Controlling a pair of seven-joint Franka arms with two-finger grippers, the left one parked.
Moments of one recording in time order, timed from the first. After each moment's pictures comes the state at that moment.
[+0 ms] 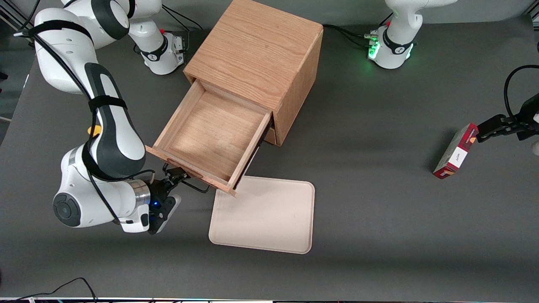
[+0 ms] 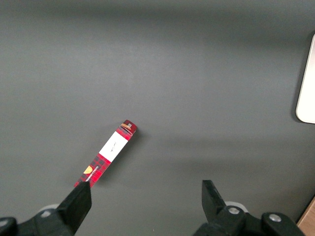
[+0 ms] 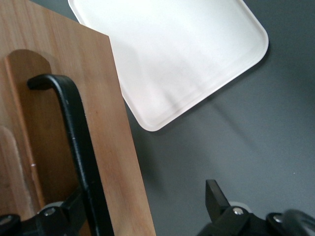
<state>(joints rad) 0.07 0.80 0.21 -1.05 0.20 1.57 -0.61</state>
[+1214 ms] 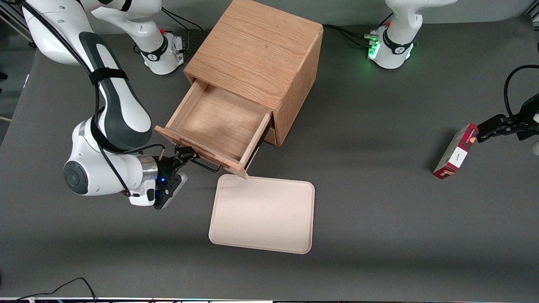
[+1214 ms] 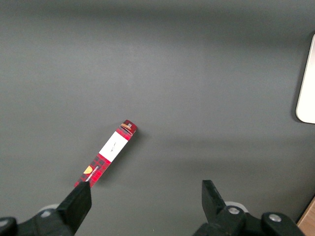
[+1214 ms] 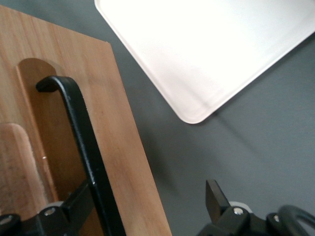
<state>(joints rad) 0.07 0.52 0.22 -1.49 0.34 1.74 -0.55</state>
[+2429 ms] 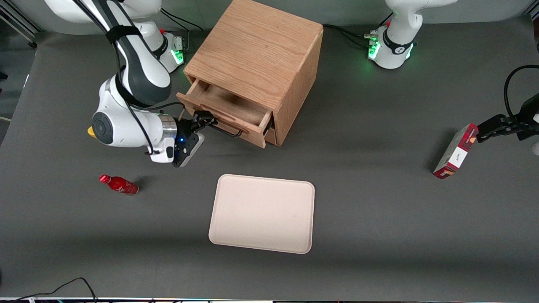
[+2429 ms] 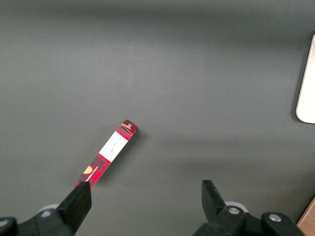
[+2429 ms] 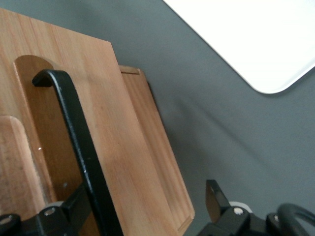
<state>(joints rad) 0.07 0.21 0.31 -1.96 0.51 1.93 -0.51</state>
